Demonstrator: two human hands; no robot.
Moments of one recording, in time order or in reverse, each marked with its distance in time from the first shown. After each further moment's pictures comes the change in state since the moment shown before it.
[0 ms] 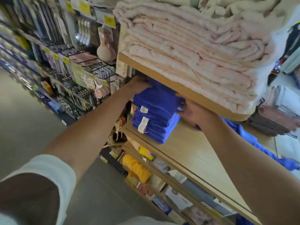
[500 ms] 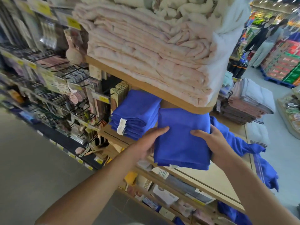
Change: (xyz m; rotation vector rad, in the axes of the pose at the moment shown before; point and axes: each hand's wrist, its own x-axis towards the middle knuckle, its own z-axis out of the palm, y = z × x) left_hand -0.132 -0.052 0.177 -0.741 -0.498 -0.233; right_hand -0.143 0.032 -0.130 -0.151 0.216 -0.118
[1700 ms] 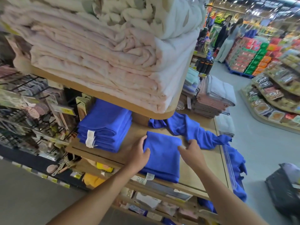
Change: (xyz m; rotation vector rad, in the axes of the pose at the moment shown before) left_hand 0.060 -0.076 0.019 0.895 0.320 0.254; right_hand 0.050 0.105 -0.070 -0.767 0.442 0.174
